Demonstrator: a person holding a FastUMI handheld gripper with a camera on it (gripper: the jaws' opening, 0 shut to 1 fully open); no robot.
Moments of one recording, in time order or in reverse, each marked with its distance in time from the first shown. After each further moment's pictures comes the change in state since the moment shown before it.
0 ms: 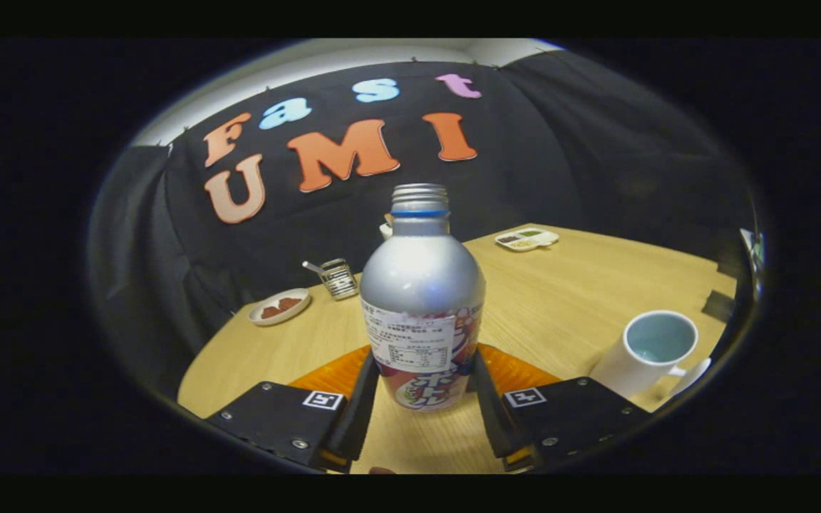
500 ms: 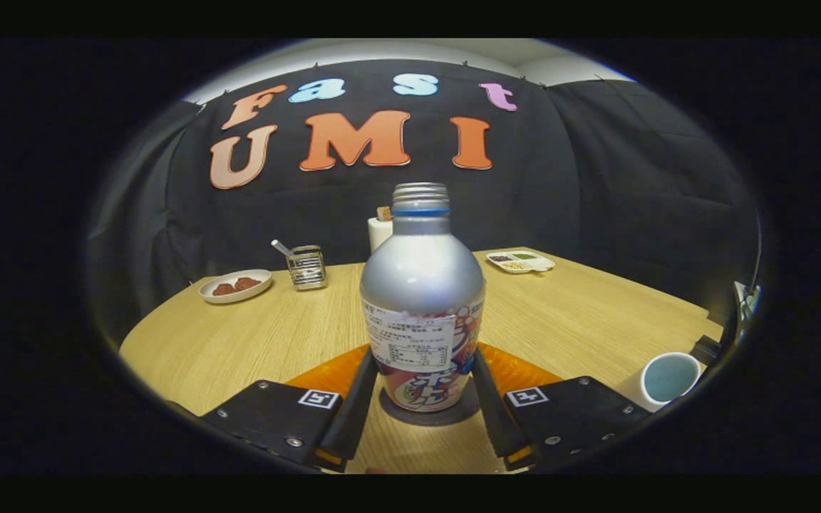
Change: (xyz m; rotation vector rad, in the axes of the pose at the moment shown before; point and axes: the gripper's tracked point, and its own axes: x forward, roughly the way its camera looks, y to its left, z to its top) arm 0.047 -0.023 -0.006 -0.146 -0.021 -0.077
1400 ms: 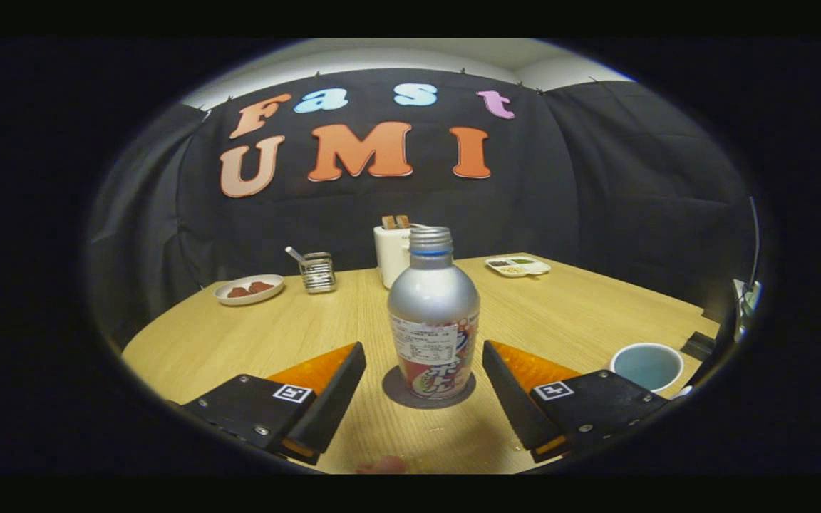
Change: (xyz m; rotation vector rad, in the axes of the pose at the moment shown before) arm -0.061 0.005 0.014 0.044 -0.077 0.075
